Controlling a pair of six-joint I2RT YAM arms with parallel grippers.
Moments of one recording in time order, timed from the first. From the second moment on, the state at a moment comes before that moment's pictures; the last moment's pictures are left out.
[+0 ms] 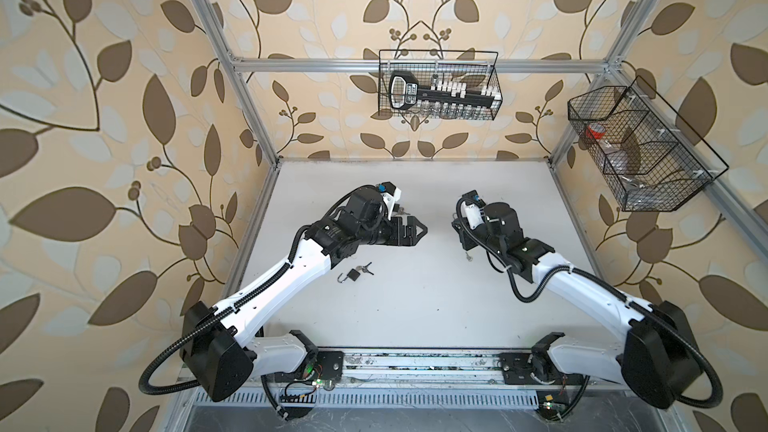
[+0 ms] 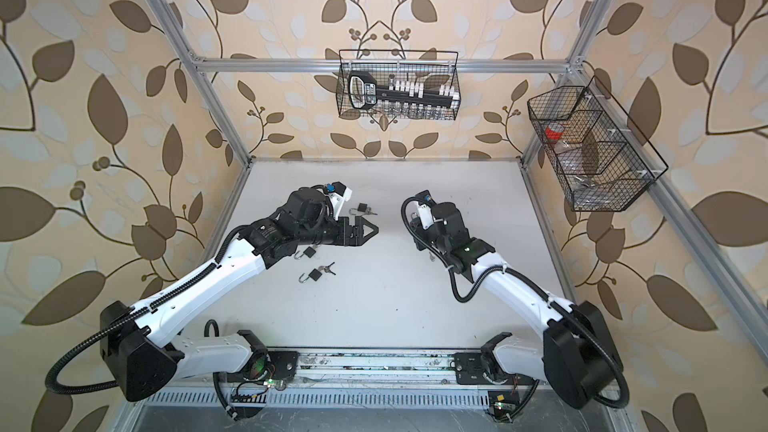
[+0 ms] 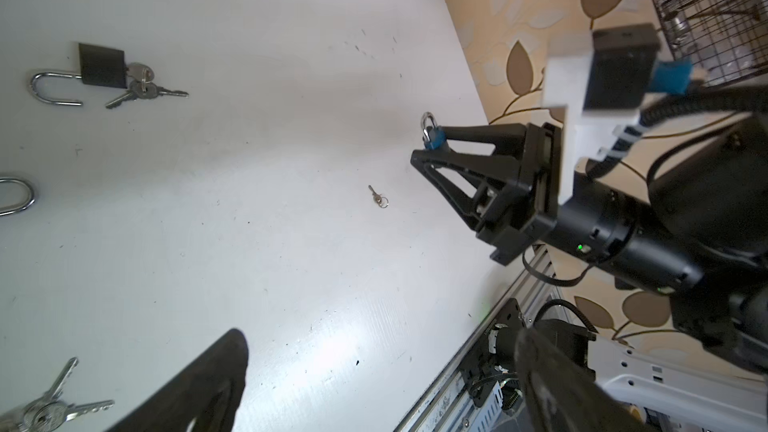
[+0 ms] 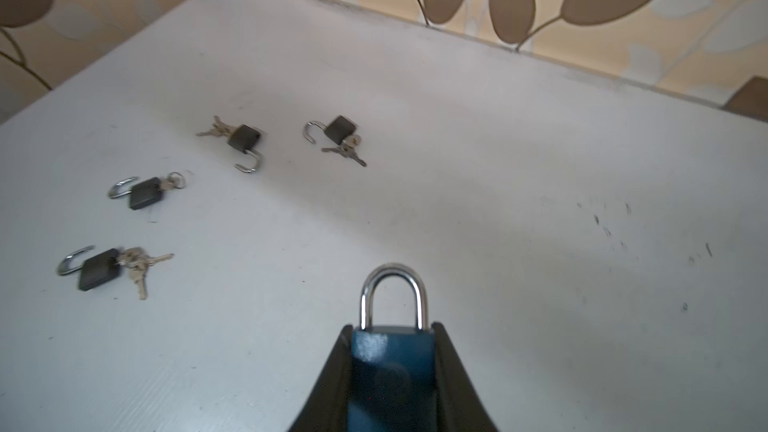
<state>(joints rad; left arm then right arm) -0.63 1.27 1.12 -0.51 0.33 -0.59 0.45 1.30 0.82 -0.14 0.02 0.06</state>
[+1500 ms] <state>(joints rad) -0.53 1.14 0.93 -0.49 0.21 -0.58 0.24 1.91 1.17 -0.39 -0.05 -0.23</state>
